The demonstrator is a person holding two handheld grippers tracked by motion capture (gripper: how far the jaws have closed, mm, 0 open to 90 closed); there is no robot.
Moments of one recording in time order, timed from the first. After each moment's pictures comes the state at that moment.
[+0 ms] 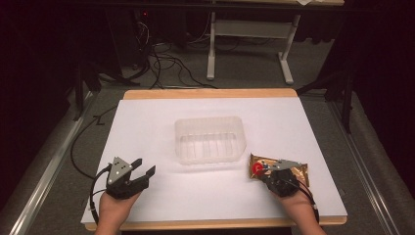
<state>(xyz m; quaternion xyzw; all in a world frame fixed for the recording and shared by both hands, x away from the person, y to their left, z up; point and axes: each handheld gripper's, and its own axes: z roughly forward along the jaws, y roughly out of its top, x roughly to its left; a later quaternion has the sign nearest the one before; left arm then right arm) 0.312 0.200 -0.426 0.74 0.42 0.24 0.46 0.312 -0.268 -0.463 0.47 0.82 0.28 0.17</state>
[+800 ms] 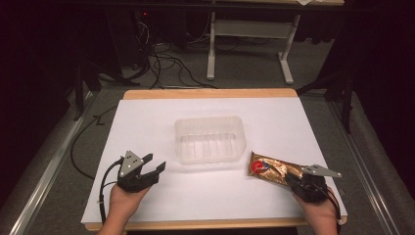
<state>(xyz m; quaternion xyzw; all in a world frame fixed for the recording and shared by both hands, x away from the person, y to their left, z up) 0.330 0.174 -0.426 0.76 0.39 0.22 0.47 0.276 -0.329 -0.446 0.57 0.72 0.33 0.22</state>
